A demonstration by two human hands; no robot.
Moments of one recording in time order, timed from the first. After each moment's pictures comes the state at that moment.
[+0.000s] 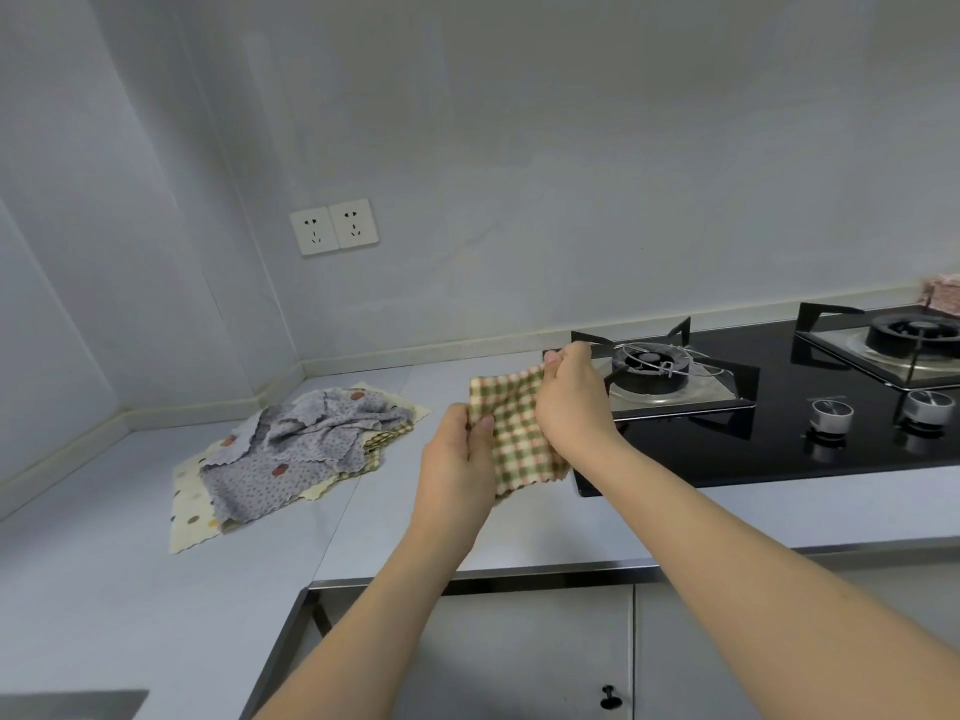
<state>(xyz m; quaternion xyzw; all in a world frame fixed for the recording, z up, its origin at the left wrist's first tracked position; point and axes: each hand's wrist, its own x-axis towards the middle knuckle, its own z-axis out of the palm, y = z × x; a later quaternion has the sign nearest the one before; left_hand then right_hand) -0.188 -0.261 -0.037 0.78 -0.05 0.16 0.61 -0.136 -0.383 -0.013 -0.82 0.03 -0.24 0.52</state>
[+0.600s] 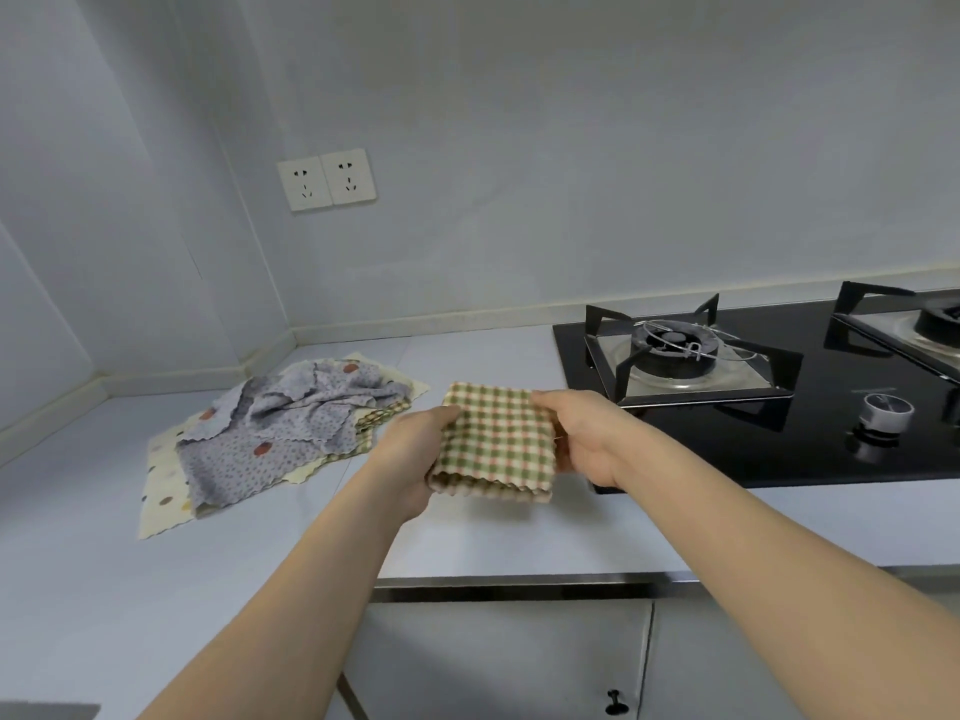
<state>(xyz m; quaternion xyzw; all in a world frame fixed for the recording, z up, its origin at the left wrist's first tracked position) -0.117 -0.214 -0.047 0.68 0.14 -0.06 0.71 -0.097 -0.388 -0.051 -0.66 0.10 0.15 0.73</state>
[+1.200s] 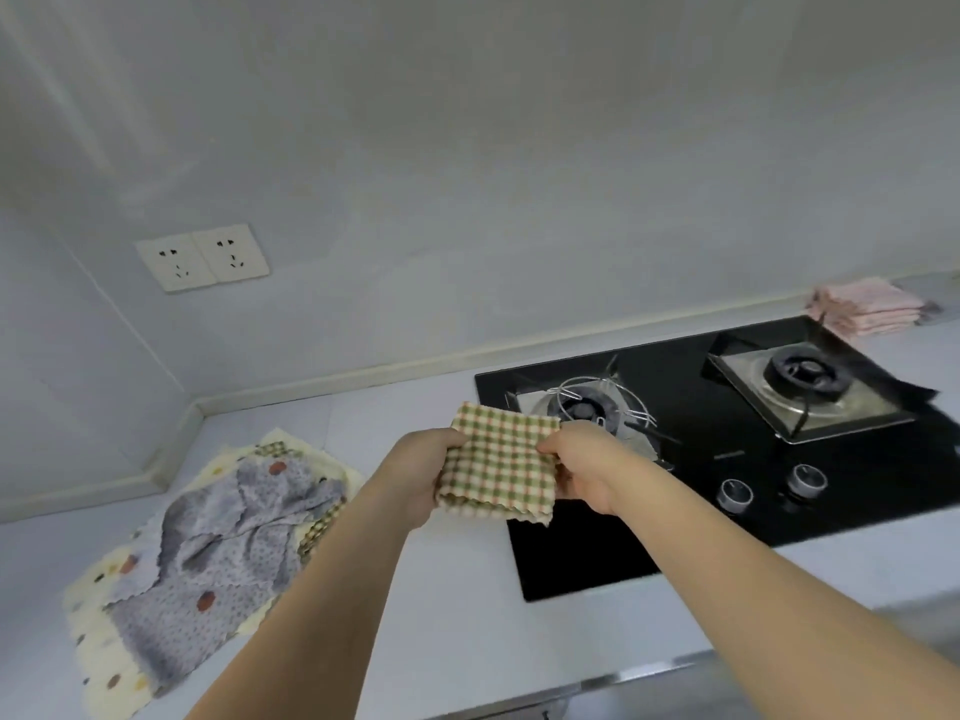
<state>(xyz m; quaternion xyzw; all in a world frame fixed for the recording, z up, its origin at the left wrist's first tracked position) -0.019 -0.287 0.108 0.68 0.18 -0.24 0.67 -0.036 -0.463 0.093 -0.64 0.30 0.16 0.69</state>
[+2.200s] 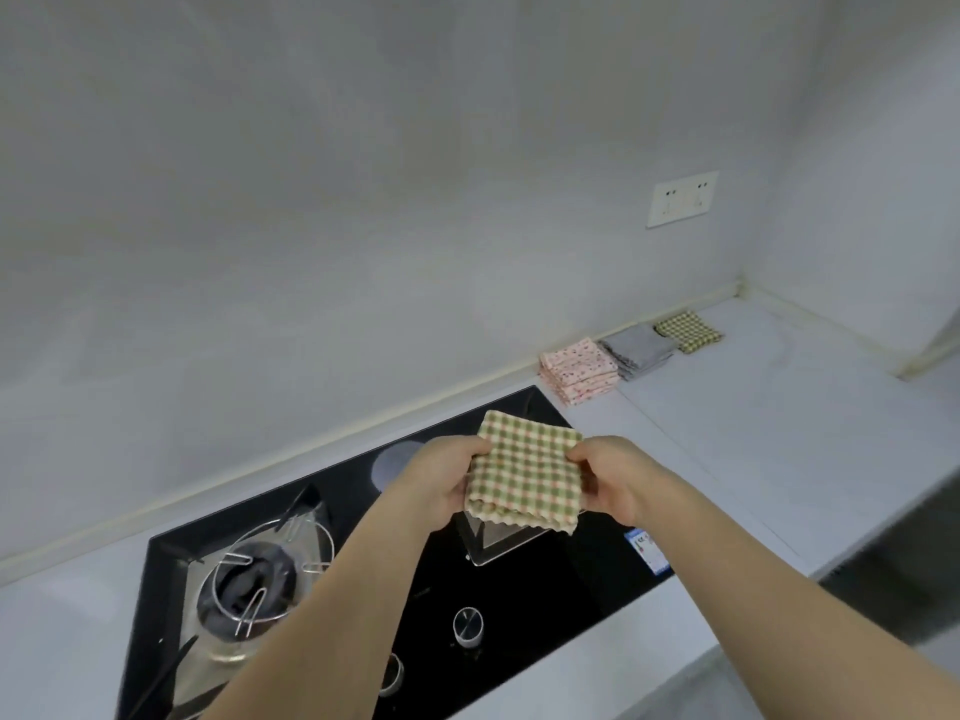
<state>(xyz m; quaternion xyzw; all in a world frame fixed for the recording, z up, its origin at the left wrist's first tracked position) 0.013 -0.812 0.161 0.66 0.06 -0.39 0.64 -0.073 -0.974 0.154 -0.54 0.40 0.04 0.74</state>
